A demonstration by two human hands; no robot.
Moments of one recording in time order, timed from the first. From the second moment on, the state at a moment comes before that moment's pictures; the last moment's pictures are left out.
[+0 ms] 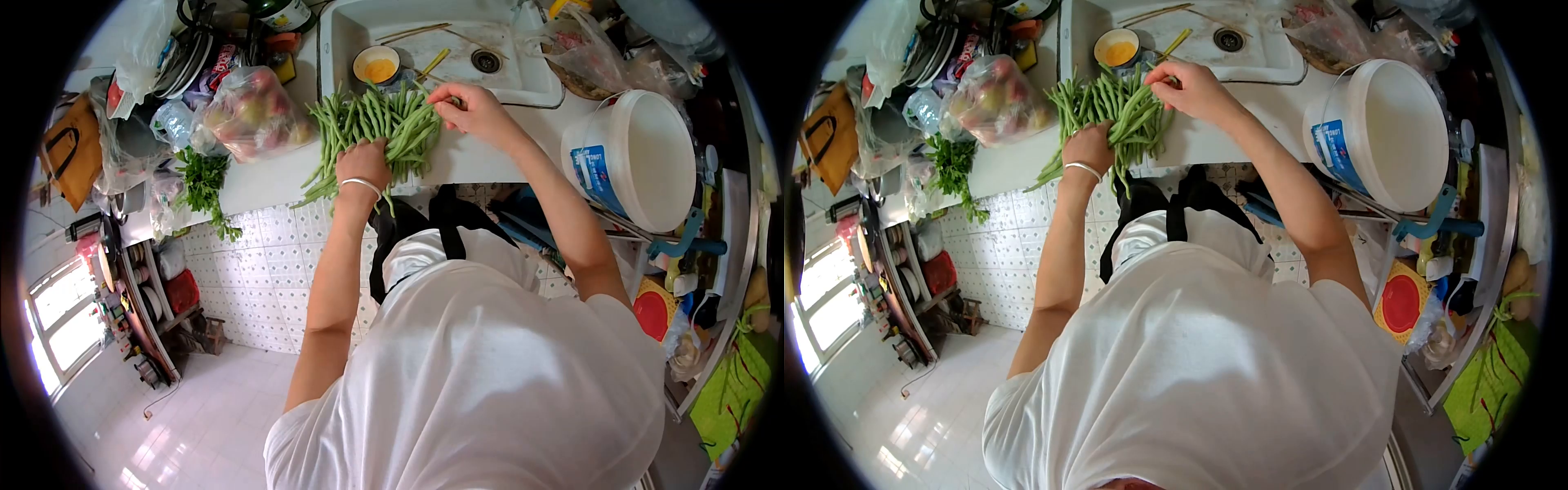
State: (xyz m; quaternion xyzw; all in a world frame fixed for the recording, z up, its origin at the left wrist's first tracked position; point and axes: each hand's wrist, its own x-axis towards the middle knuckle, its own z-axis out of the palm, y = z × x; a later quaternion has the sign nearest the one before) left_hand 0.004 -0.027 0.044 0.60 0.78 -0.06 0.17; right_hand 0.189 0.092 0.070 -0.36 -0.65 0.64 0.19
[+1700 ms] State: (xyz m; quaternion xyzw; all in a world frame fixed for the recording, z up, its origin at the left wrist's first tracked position) left_hand -0.014 -0.047 0.045 0.52 0.82 0.04 0.24; right_hand 0.162 0.065 0.010 -0.28 -0.23 0.90 0.23
